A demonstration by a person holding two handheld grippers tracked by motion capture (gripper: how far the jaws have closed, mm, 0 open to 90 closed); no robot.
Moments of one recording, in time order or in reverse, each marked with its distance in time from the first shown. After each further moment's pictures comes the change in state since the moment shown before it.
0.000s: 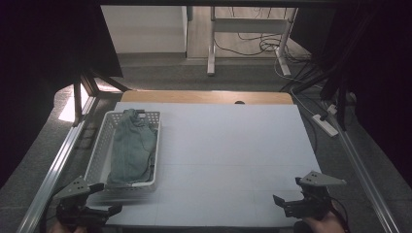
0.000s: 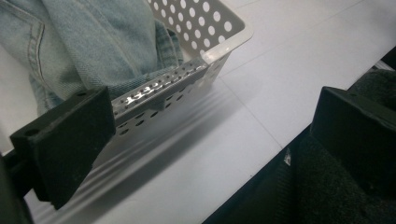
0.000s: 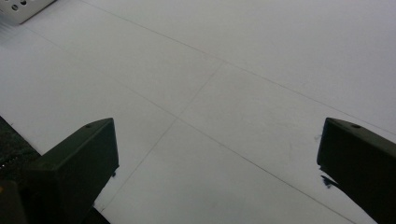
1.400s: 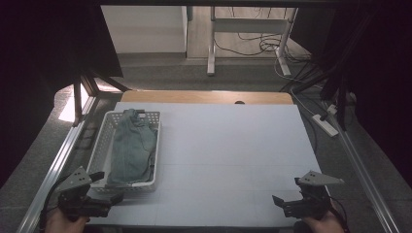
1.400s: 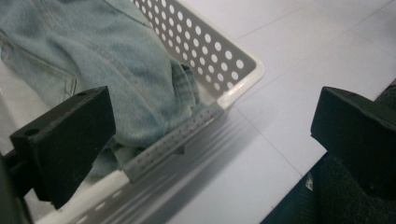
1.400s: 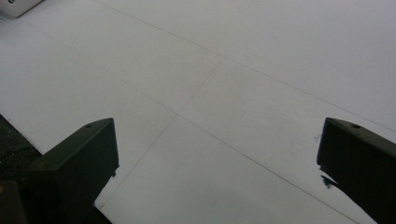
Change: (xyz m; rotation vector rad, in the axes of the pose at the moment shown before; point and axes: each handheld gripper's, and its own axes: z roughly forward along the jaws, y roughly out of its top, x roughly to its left) left arm 0.002 0.024 0.002 -0.060 0.064 0.081; right arm 0.000 0.001 0.002 0.020 0.000 -0.009
